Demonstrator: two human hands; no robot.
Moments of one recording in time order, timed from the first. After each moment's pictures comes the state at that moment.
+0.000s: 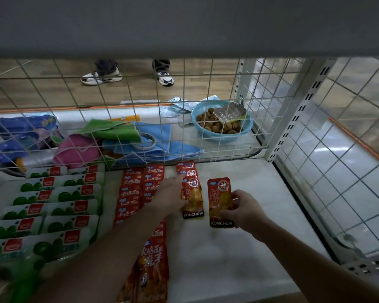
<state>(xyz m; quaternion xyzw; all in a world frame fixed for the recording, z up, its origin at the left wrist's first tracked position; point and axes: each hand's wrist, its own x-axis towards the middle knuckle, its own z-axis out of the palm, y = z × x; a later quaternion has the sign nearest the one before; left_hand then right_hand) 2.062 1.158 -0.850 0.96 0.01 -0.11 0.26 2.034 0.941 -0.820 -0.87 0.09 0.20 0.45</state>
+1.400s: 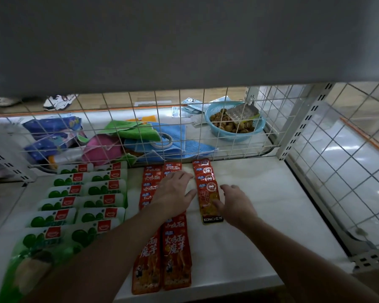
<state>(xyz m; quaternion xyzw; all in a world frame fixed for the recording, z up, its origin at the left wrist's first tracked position) 2.018 1.197 -0.815 0.98 -0.06 -0.01 0.18 2.025 1.007 -0.824 -0.97 -0.03 0.11 0.21</state>
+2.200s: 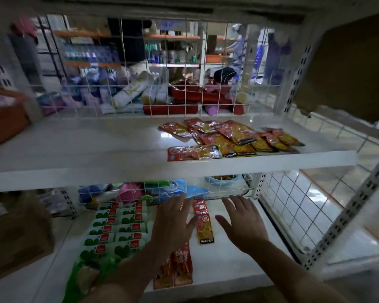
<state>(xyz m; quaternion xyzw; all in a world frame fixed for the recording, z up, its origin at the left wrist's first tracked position) 1.867 1.190 -0.643 0.99 -0.07 0.13 0.10 1.888 0.975 -0.630 -0.98 -0.14 -0.11 0.03</state>
